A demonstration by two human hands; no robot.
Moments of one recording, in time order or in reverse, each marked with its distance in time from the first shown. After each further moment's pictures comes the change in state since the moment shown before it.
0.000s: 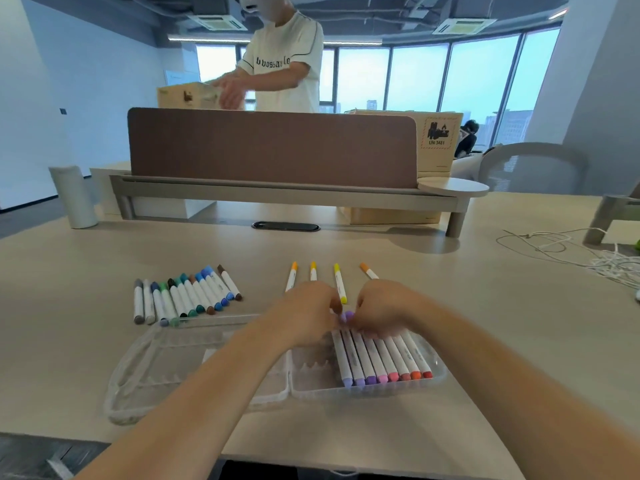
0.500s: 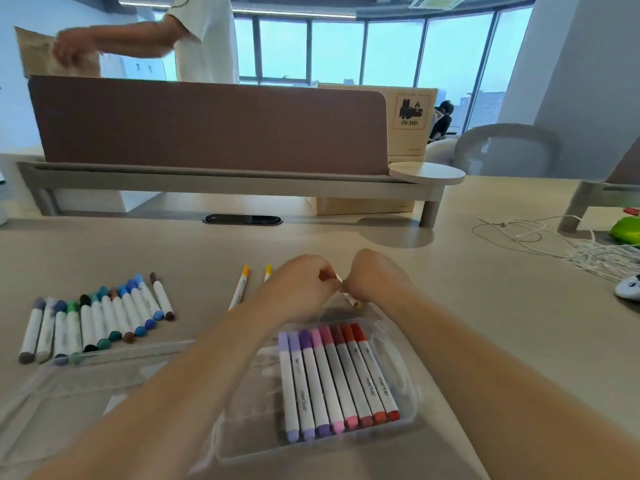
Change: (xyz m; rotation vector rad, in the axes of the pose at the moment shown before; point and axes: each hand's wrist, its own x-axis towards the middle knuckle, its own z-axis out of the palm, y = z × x) left_hand 0.089 0.035 0.005 -0.171 0.121 0.093; right_hand 0.084 0.054 -0.034 -0.038 0.446 0.177
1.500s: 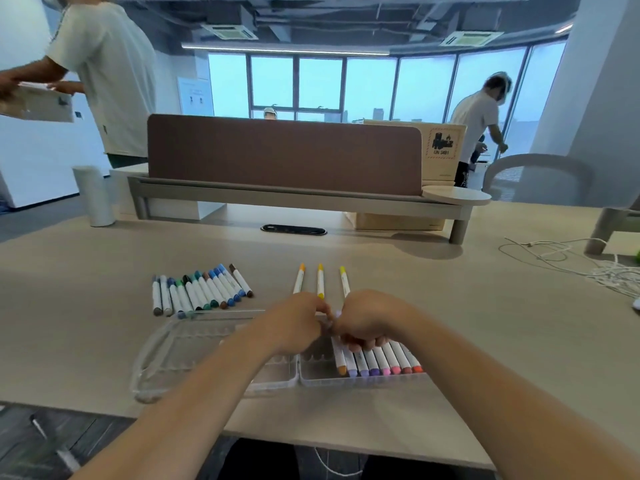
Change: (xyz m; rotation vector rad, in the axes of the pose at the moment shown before) left_hand -0.119 -0.043 -0.026 0.065 -0.137 -0.114; right_hand -0.133 -0.068 -0.007 -0.029 -0.490 -0.253
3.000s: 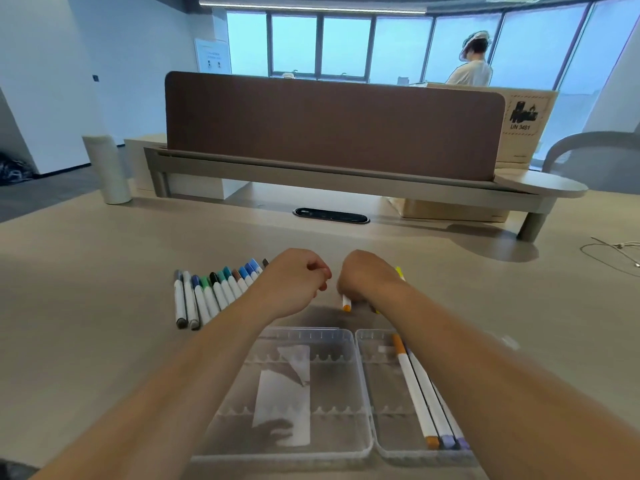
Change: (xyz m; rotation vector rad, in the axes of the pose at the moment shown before) left_hand 0.058 -0.091 -0.054 -0.342 0.241 -0.139; right_hand 0.159 -0.067 -0.013 -0.043 0.353 0.116
